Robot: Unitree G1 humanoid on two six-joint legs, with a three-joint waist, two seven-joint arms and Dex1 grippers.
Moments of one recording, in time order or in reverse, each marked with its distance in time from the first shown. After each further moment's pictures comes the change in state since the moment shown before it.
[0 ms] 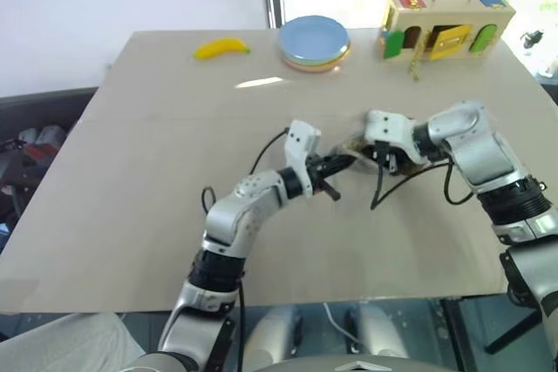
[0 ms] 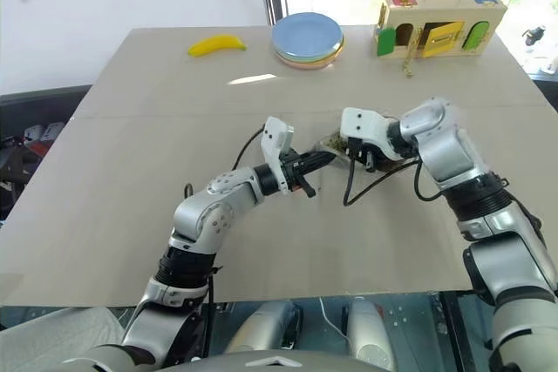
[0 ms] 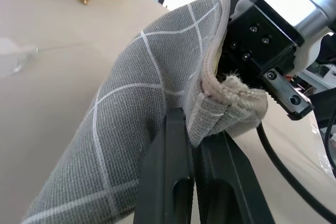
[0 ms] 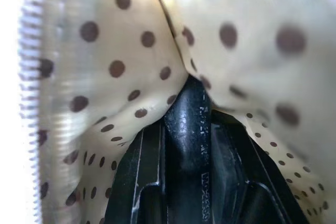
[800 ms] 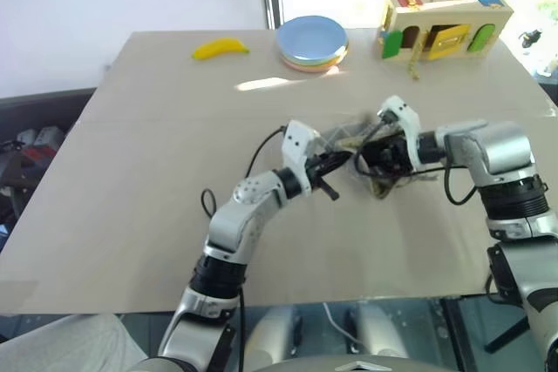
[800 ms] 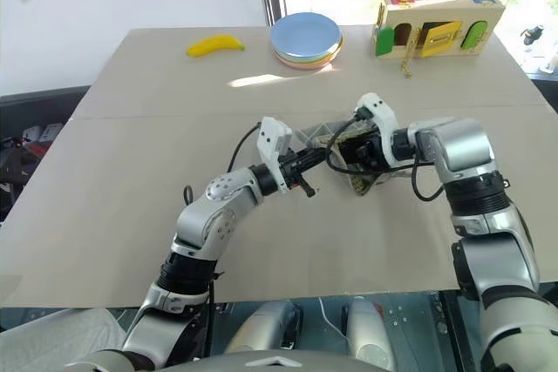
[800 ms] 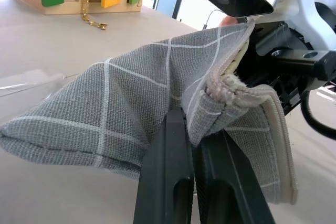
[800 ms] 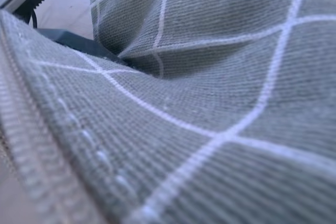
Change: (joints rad) left arm 0.035 0.003 -0.025 -0.002 0.092 -0.115 -0.004; right arm -0.007 0.064 -0.193 -0.014 0.402 0.631 -0.312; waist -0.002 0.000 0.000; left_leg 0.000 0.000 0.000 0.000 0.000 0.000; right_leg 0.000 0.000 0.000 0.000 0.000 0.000
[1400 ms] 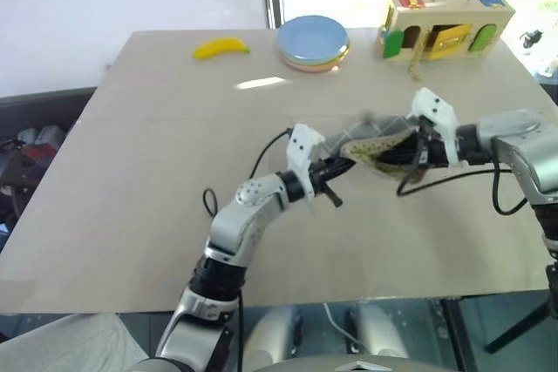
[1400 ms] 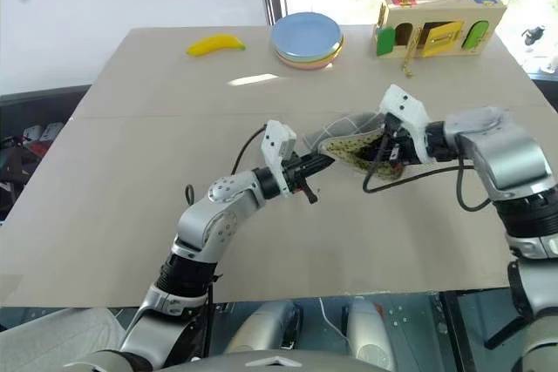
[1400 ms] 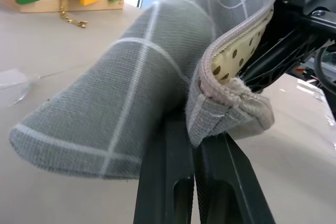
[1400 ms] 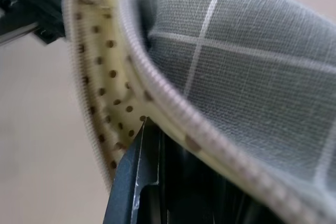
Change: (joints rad) left arm 0.010 0.022 -0.016 -0.023 -0.020 0.002 -0.030; right arm 0.156 -0.272 0.047 -0.192 -0.001 -0.593 0.160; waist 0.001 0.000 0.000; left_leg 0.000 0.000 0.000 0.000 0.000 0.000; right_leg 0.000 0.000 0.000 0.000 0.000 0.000
